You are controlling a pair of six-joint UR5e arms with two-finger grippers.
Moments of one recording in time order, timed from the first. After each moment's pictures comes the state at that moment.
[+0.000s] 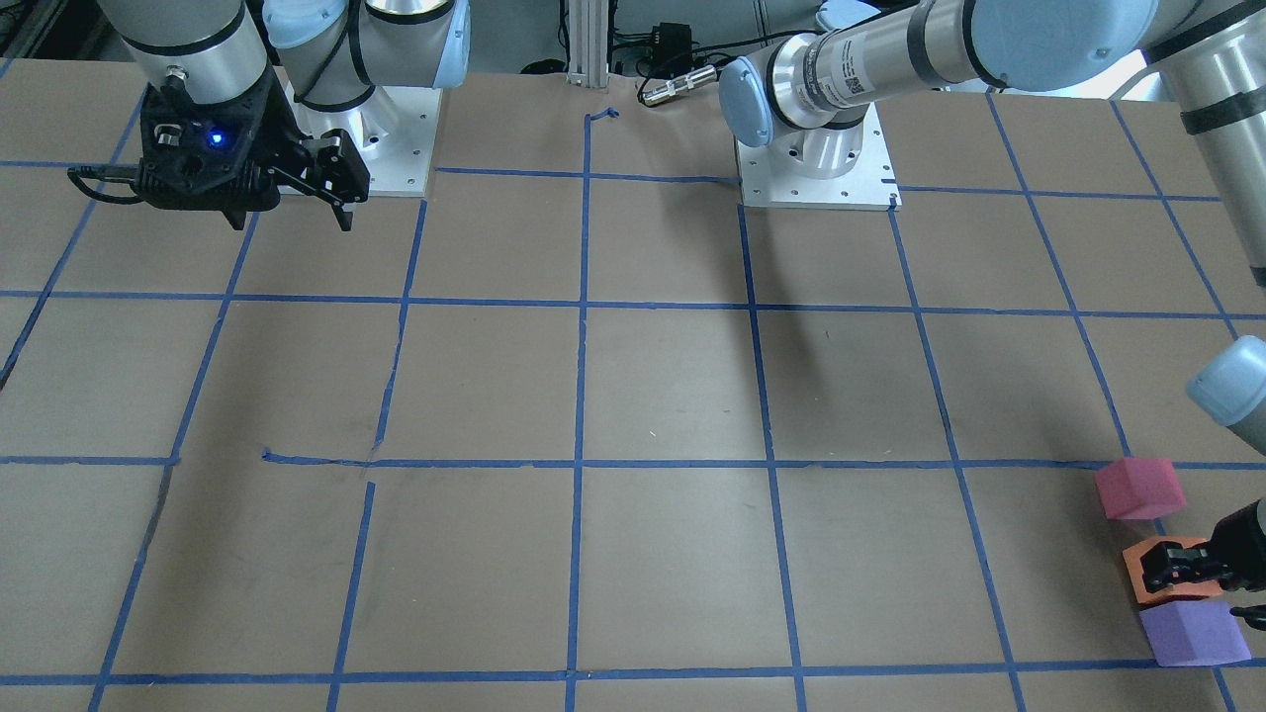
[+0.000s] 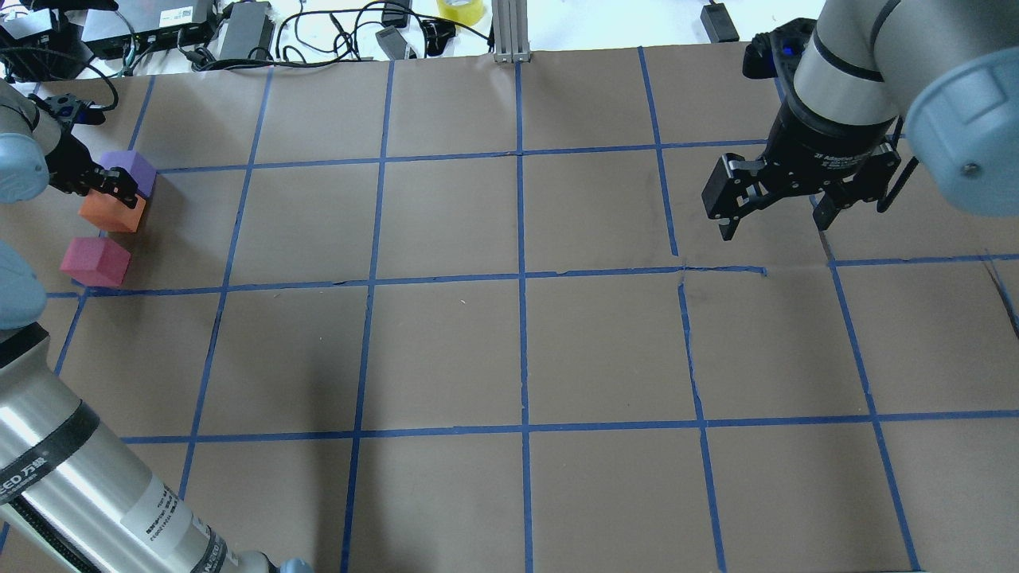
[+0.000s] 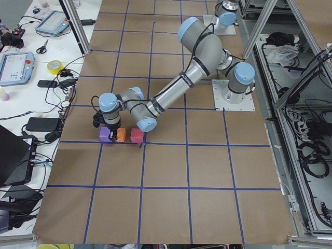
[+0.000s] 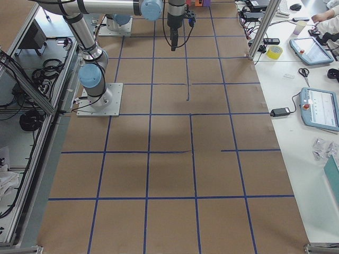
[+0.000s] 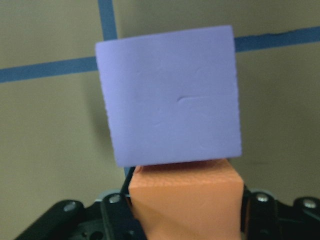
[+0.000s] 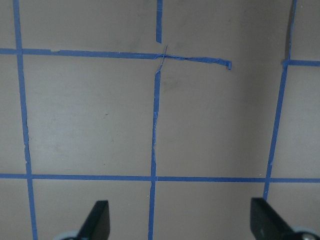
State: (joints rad) left arm -0.99 -2.34 -1.29 -0.98 1.56 0.70; right arm 1.57 -1.65 1.67 -1.54 -1.62 -0.05
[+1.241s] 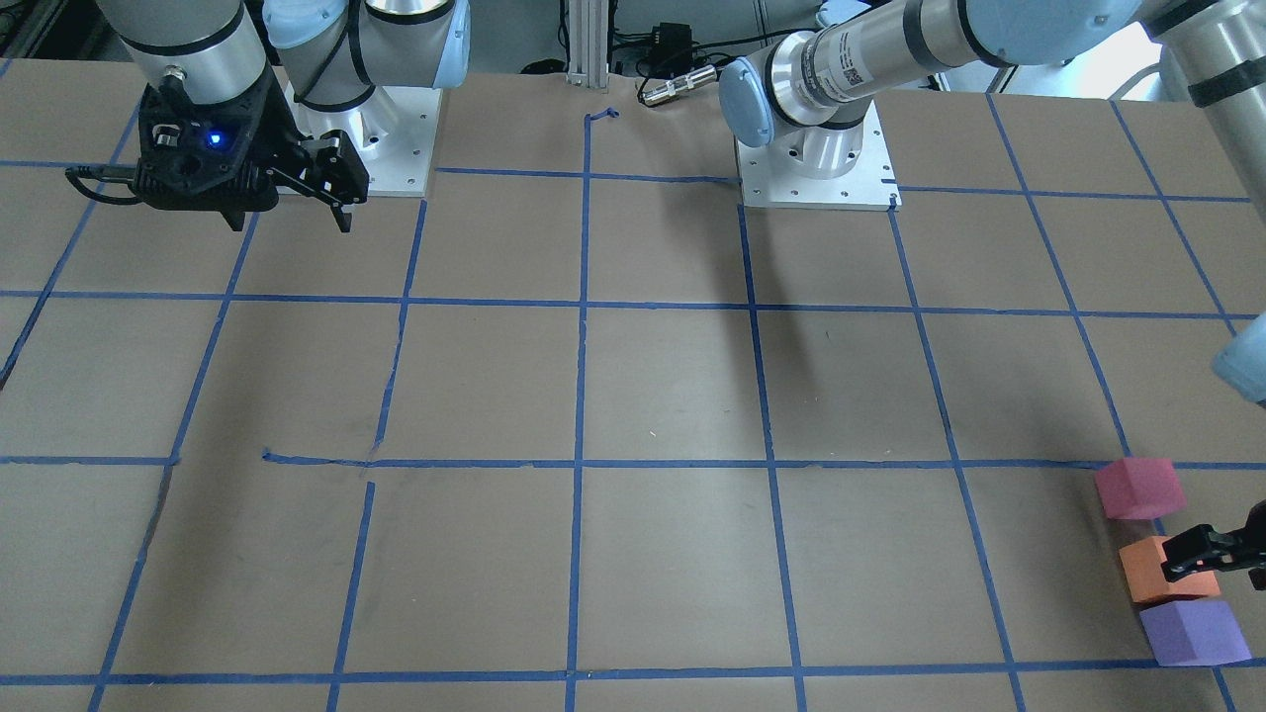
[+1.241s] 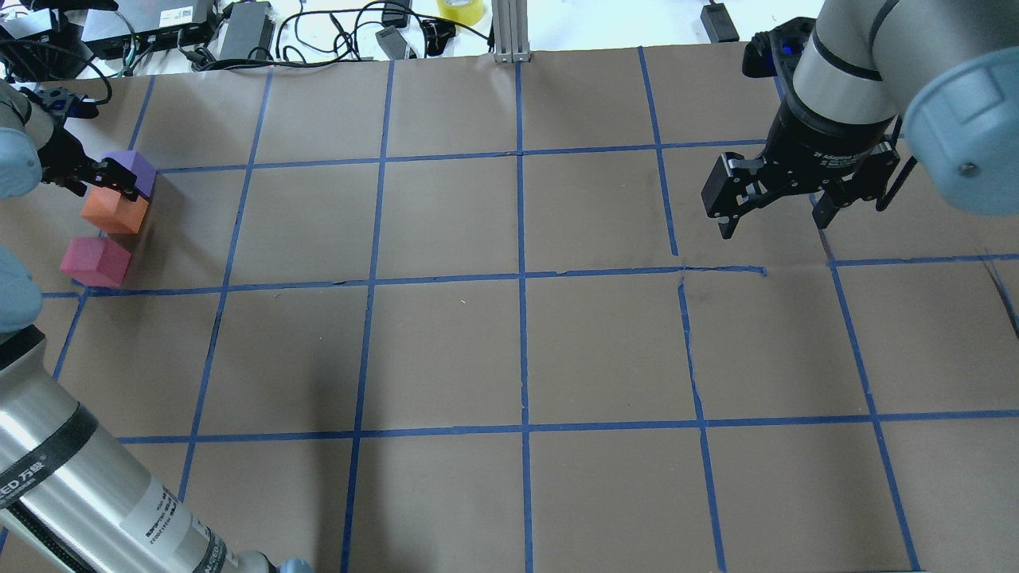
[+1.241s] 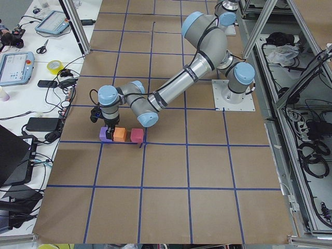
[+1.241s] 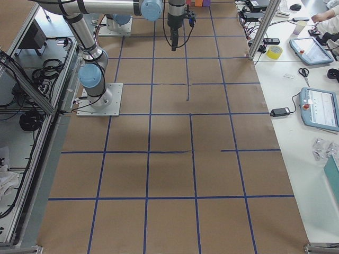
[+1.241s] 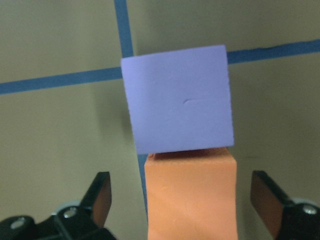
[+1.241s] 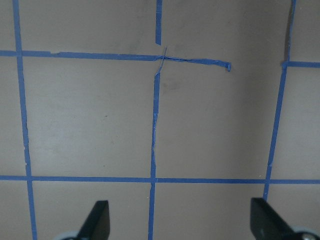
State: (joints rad) left arm -0.99 -2.23 -1.28 -1.04 1.56 0.70; right arm 1.56 -1.65 1.67 -1.54 -1.62 -0.05
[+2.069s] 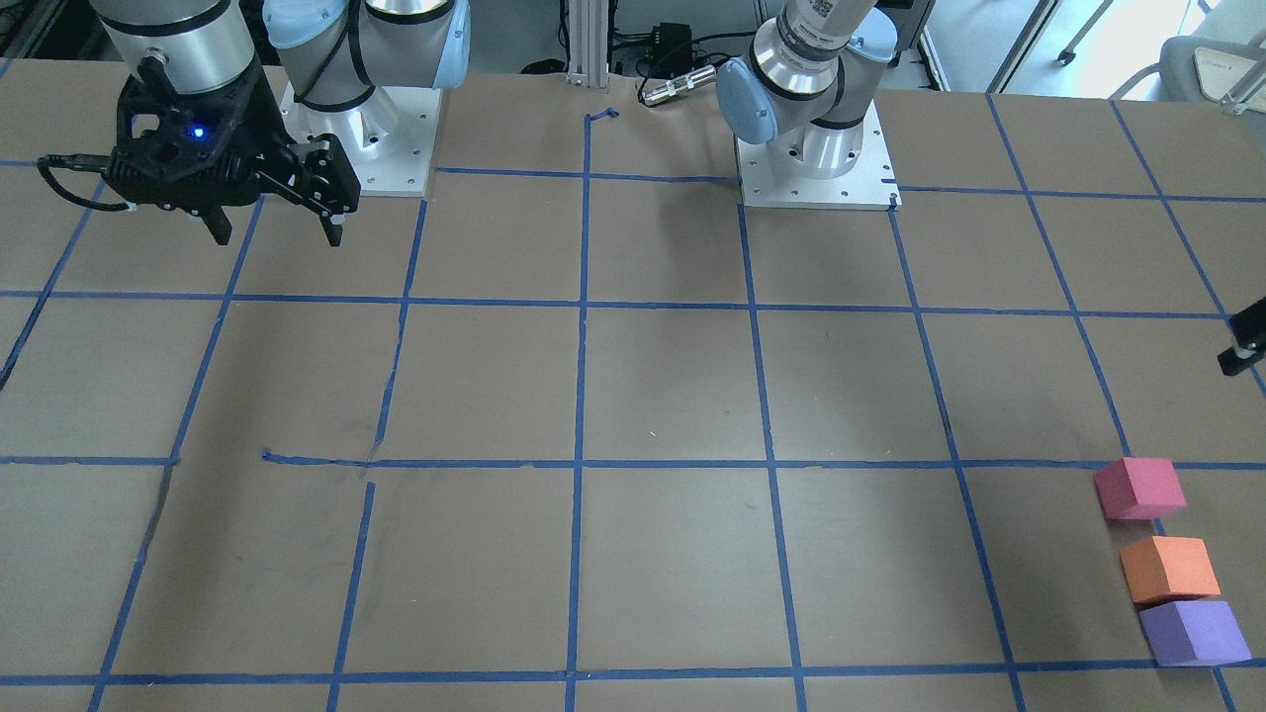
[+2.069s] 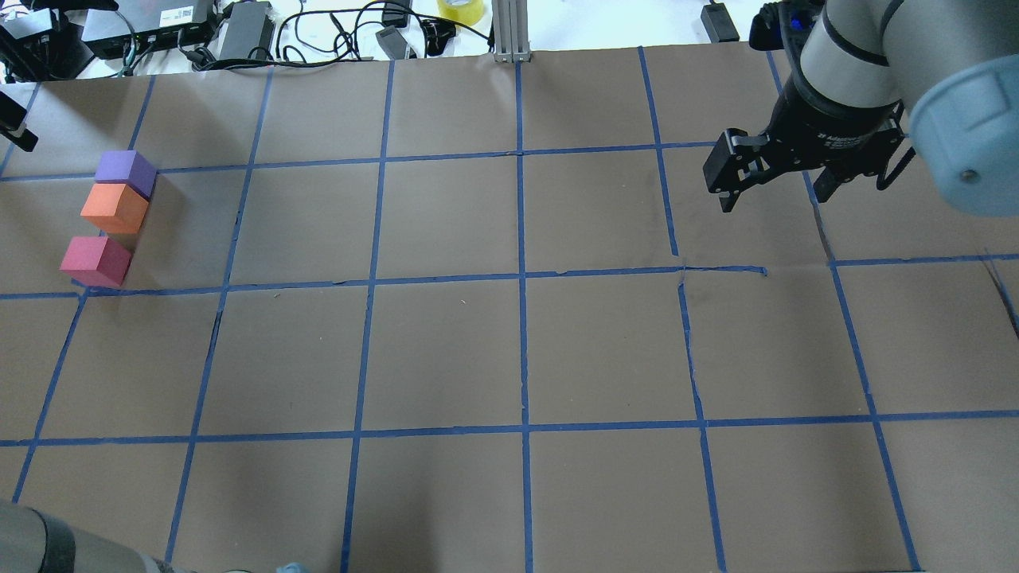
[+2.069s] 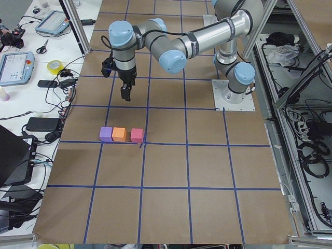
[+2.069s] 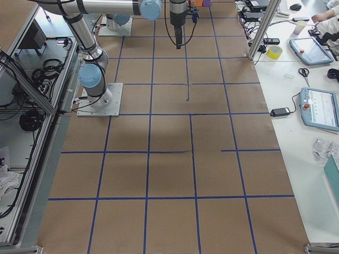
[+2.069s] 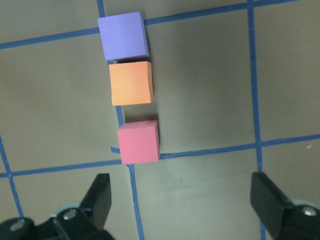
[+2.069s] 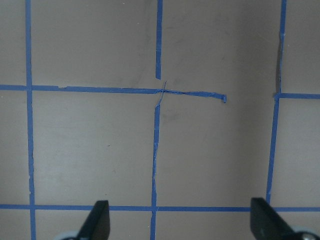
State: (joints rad) left arm -1.00 -1.82 -1.28 -1.59 1.58 0.69; right arm 1.56 -1.65 1.67 -1.65 -1.60 -0.05
